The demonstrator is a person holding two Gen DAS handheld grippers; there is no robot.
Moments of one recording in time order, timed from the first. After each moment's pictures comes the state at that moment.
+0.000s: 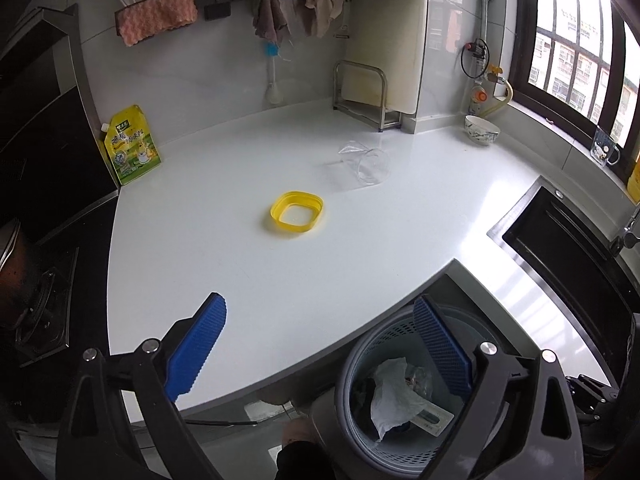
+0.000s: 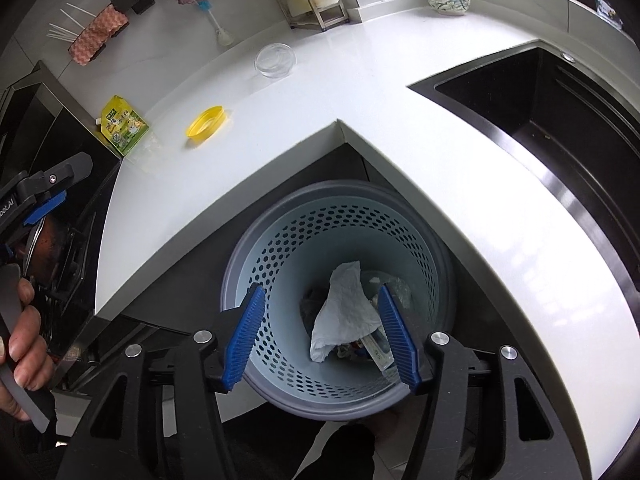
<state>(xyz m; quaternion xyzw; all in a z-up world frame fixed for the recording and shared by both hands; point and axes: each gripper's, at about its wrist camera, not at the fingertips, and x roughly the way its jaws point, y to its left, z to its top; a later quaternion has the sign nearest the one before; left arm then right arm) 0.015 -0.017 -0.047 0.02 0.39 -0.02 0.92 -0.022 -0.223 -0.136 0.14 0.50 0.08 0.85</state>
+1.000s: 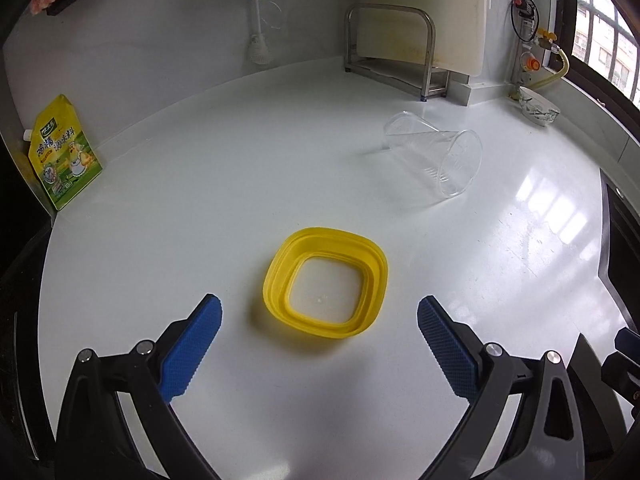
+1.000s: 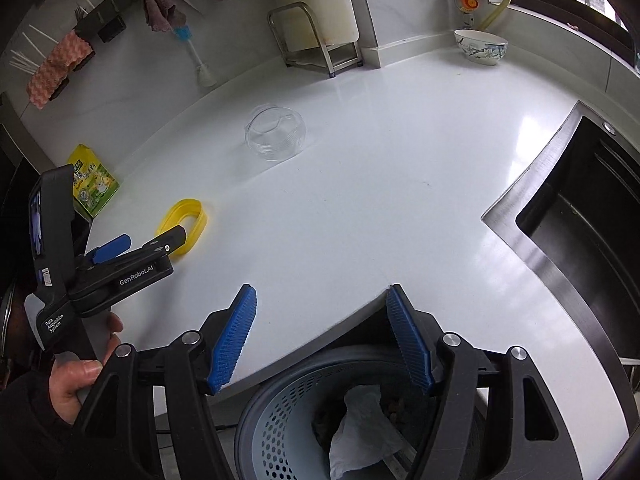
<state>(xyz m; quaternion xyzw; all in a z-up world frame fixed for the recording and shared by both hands) 0.216 0.010 -0.154 0.04 0.43 -0.04 0.90 0.141 -0.188 -0.143 0.14 0.47 0.03 0.87</state>
